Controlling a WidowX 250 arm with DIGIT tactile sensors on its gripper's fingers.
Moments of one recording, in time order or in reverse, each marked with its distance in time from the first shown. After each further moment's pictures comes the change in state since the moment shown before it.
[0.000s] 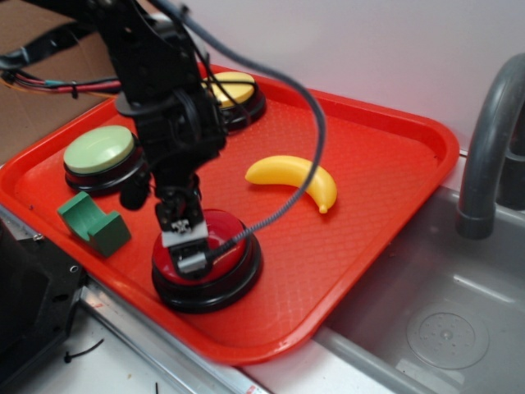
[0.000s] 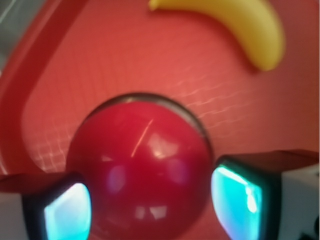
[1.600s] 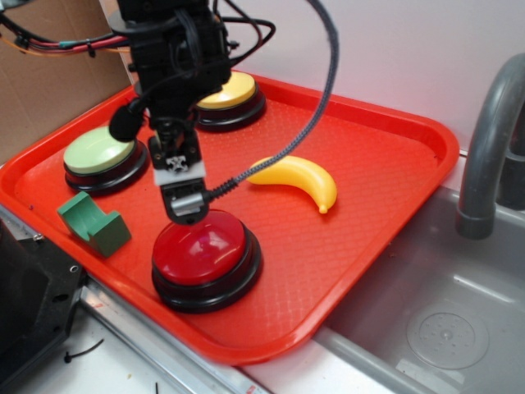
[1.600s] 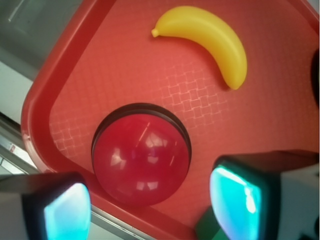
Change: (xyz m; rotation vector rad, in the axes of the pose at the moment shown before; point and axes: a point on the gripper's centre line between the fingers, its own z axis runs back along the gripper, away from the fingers) arm 0.007 -0.006 0.056 0.068 0.052 0.001
